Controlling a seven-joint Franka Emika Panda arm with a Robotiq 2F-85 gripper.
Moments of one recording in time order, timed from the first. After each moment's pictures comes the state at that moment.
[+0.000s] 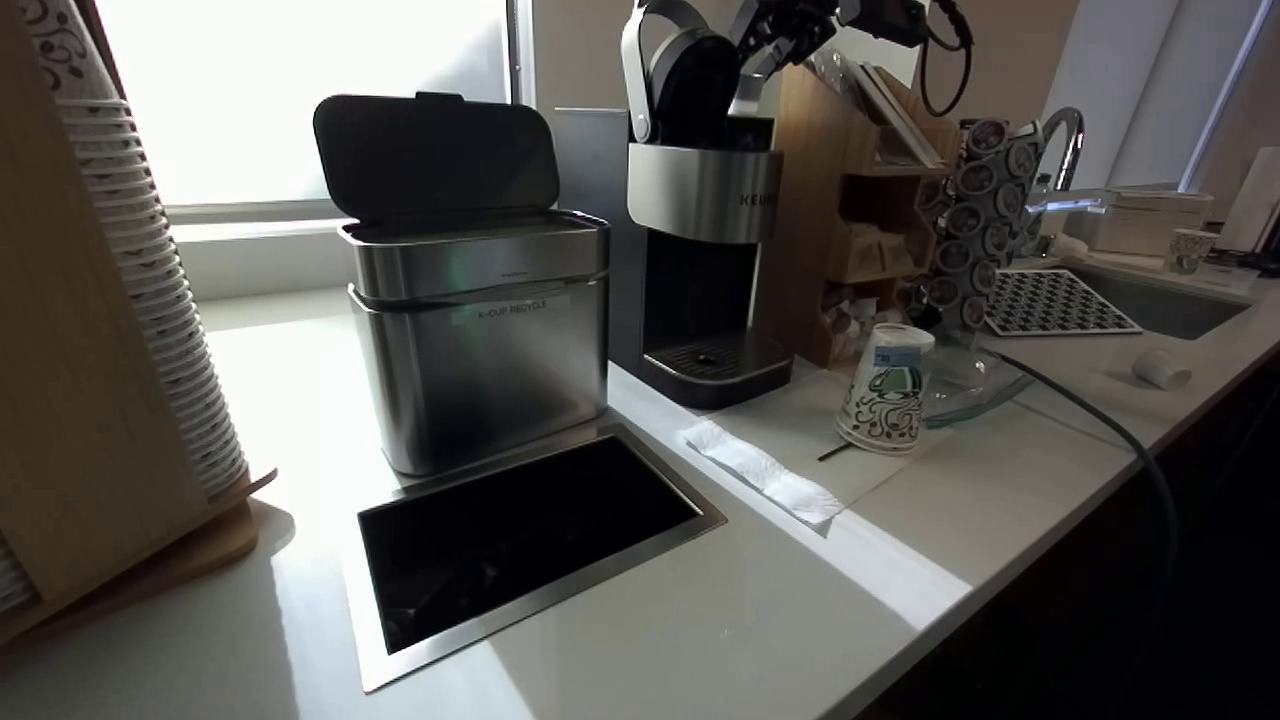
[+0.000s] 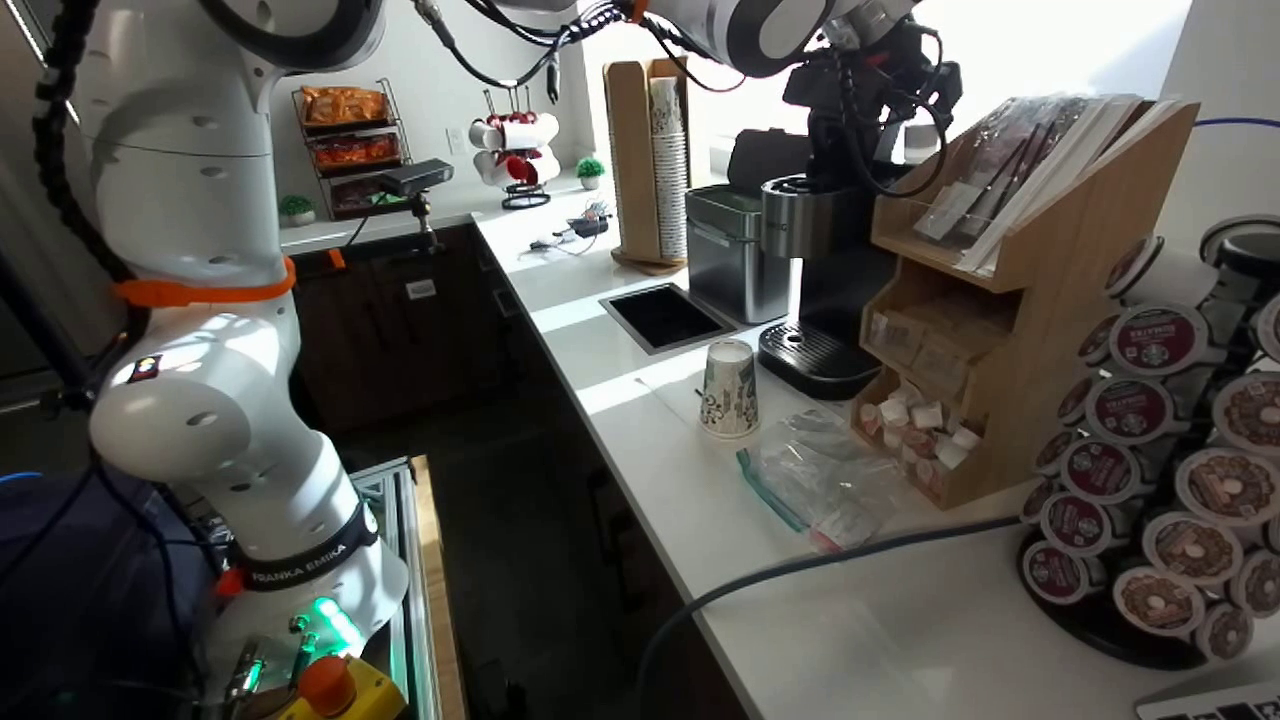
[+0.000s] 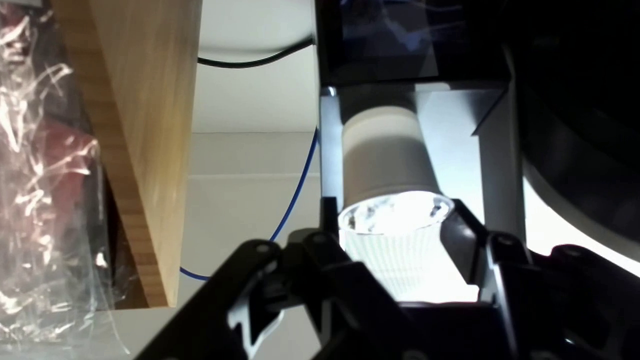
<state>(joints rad) -0.05 0.27 -0.01 -1.60 0.24 2.70 -0.26</state>
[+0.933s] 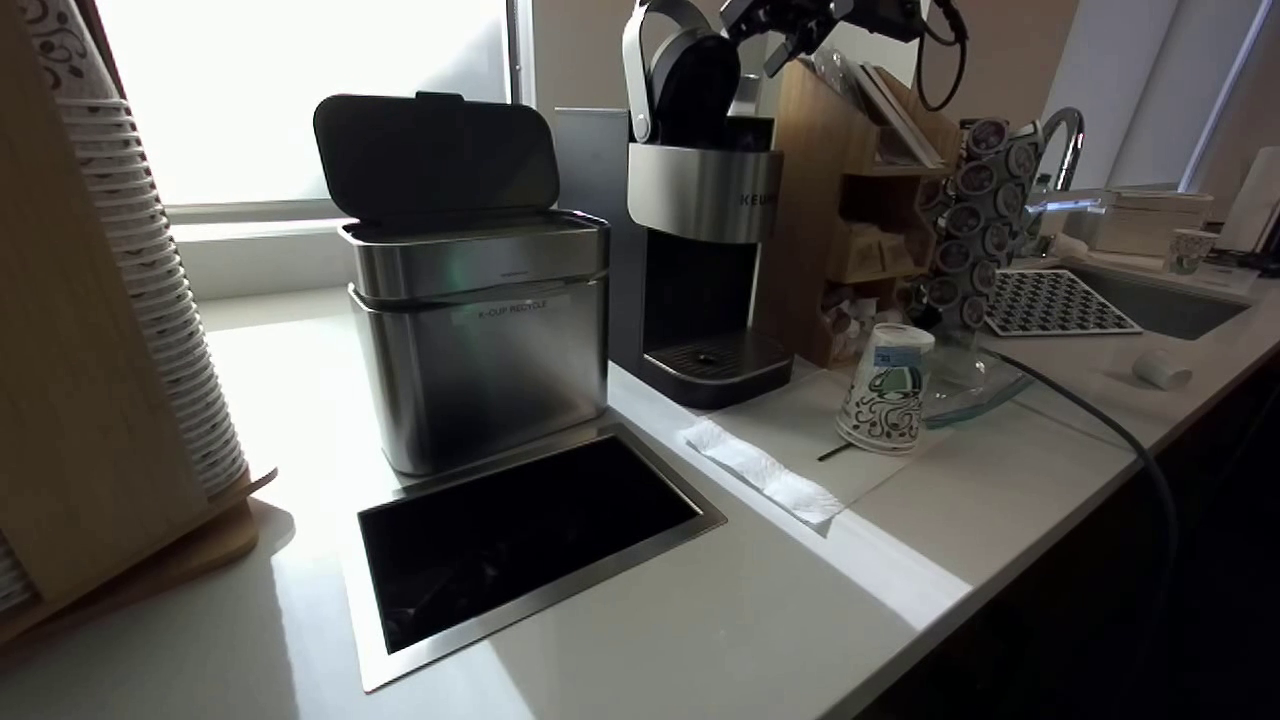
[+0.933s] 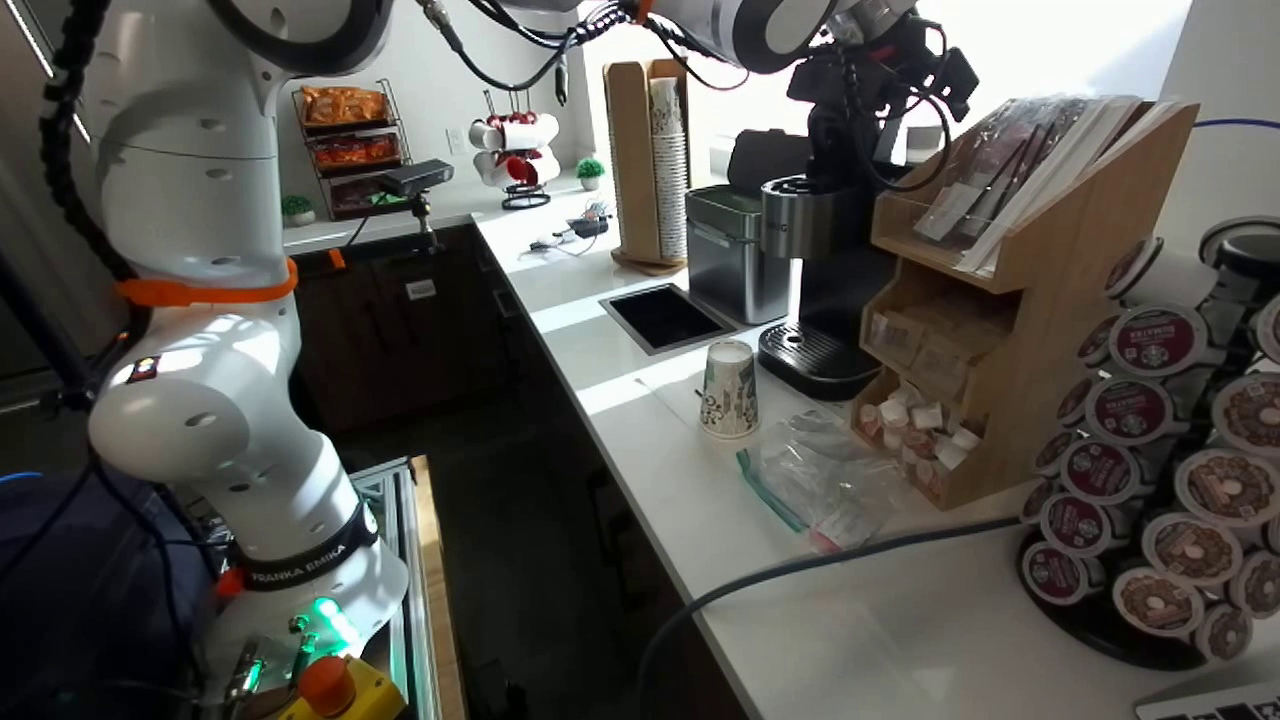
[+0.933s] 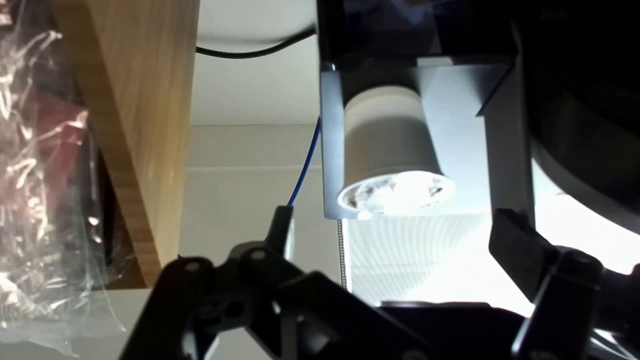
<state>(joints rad) -0.06 0.29 0.00 -1.56 0.20 2.70 -0.22</state>
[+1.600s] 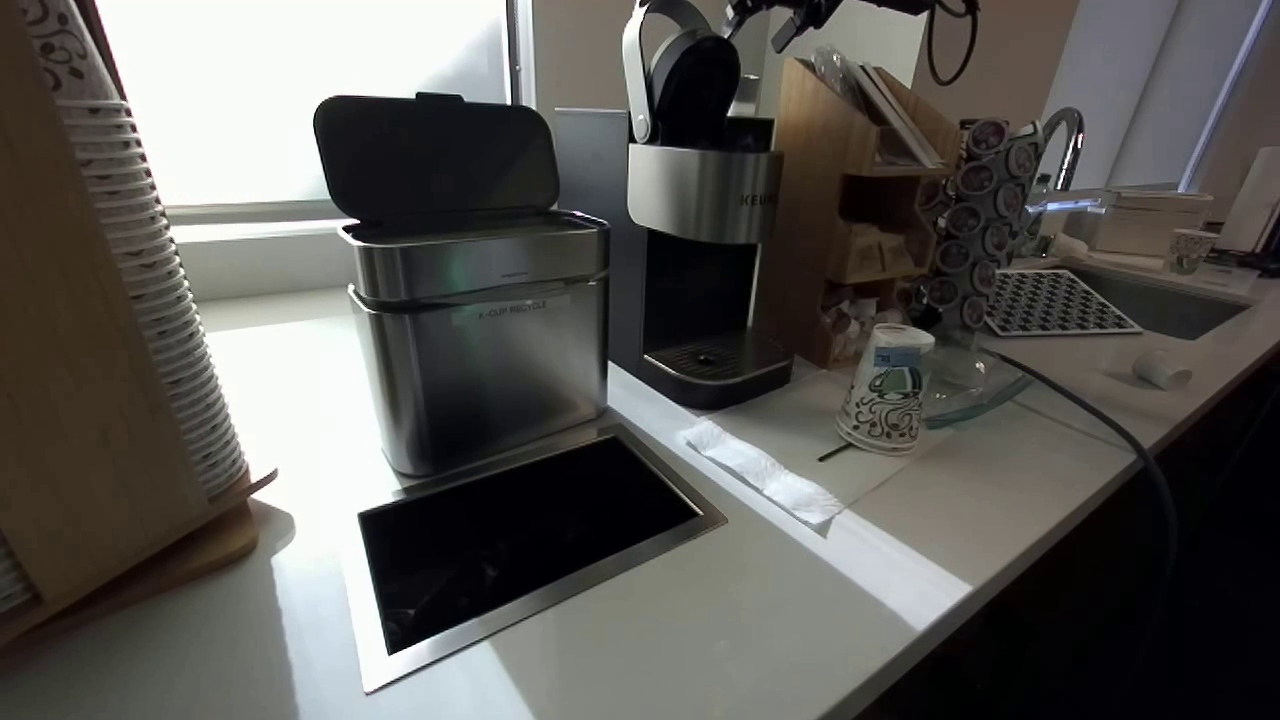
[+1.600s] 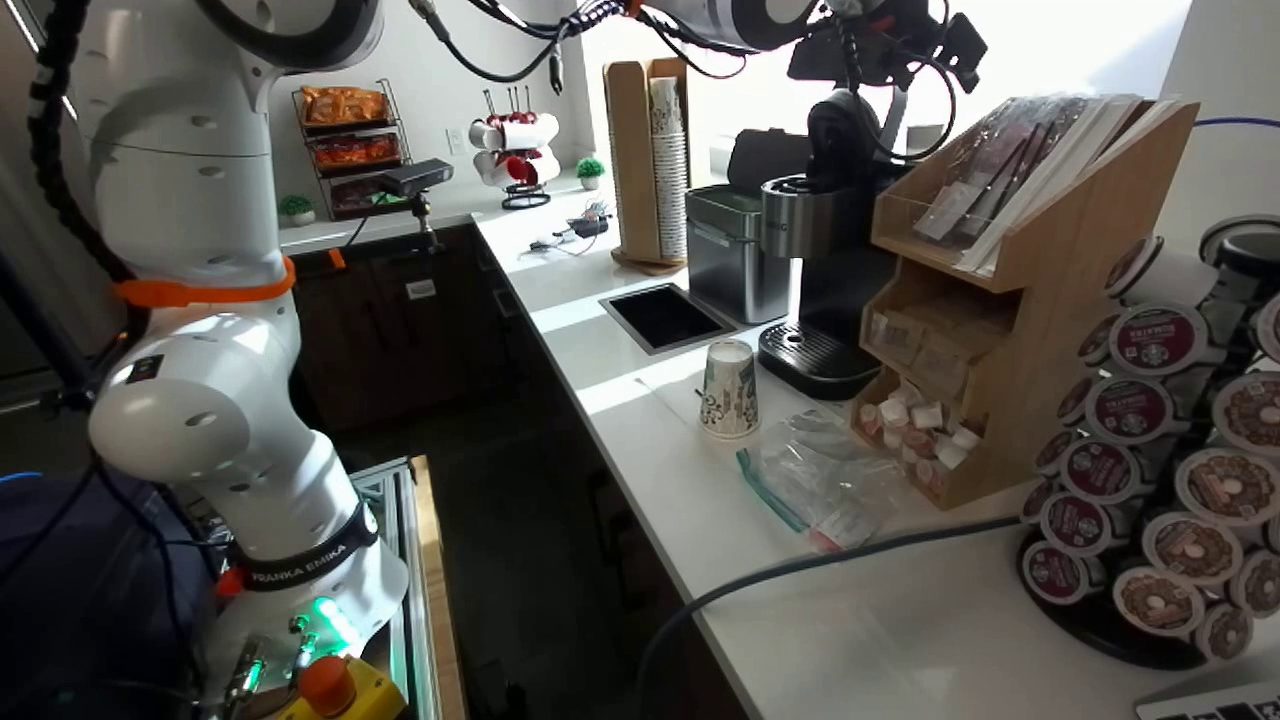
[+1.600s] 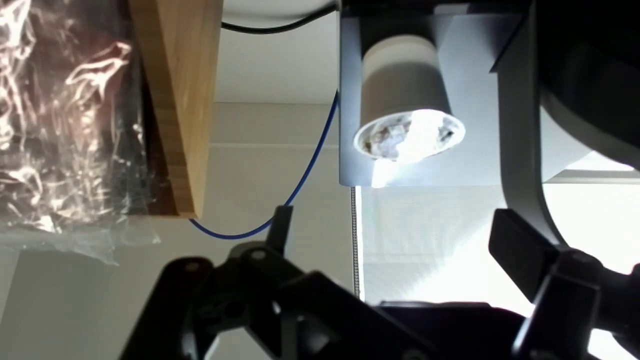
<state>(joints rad) -0.06 0.27 -0.01 -1.54 0.10 2.70 -0.14</state>
